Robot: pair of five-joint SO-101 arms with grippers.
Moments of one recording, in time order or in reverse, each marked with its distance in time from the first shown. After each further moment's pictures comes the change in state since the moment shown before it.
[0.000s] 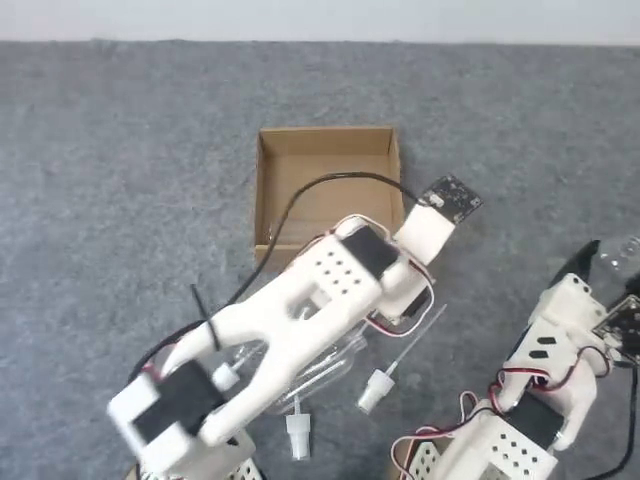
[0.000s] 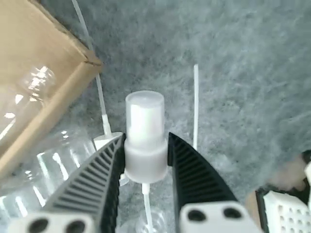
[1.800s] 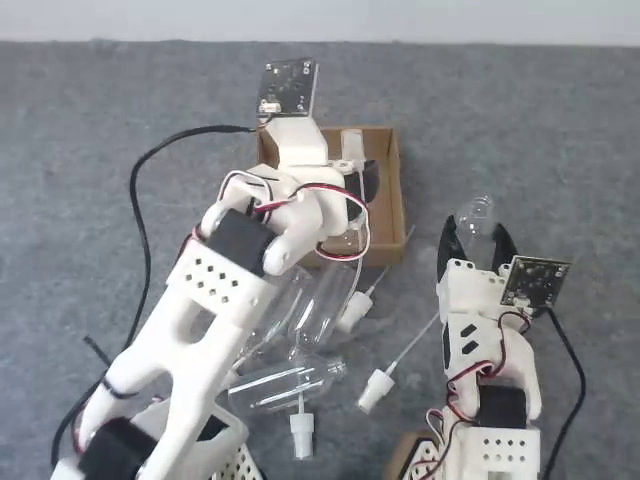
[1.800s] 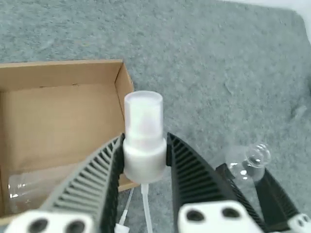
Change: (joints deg) left arm -17.6 -24.6 4.5 -16.8 22.0; right arm -34.8 0.0 -0.1 4.2 0.4
